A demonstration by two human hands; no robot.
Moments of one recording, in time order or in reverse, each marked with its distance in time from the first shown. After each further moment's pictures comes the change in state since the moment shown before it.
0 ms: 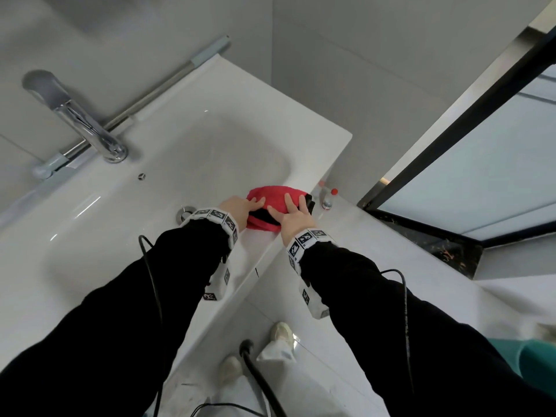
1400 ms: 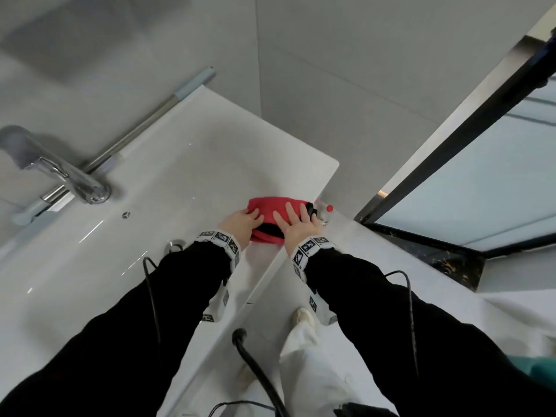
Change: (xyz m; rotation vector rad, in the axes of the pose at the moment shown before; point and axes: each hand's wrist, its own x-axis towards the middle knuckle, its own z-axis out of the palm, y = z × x) left_hand 0.057 0.023 -0.019 0.415 -0.035 0.177; right_hand 0.017 0.044 -0.046 -0.125 0.018 -0.009
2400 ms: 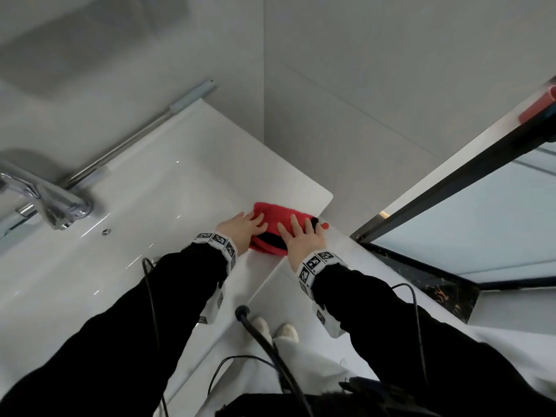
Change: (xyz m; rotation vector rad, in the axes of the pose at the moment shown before) left_hand 0.059 -0.001 -0.045 -0.012 -0.072 0.065; right_hand 0.041 0.056 -0.032 -0.138 -0.016 -0.026
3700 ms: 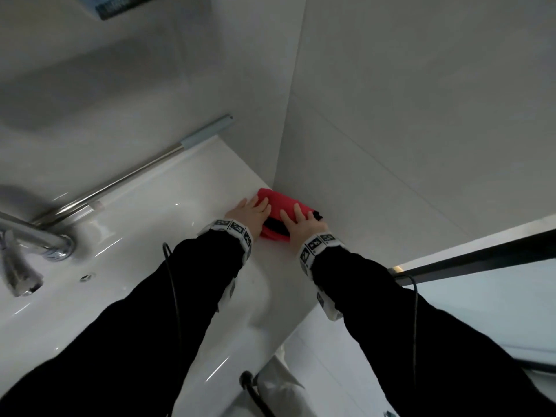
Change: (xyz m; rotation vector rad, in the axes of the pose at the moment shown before) left_hand 0.092 -0.089 -0.074 -0.152 0.095 -0.219; right_hand 0.147 0.027 -0.108 -0.046 -0.031 -0.025
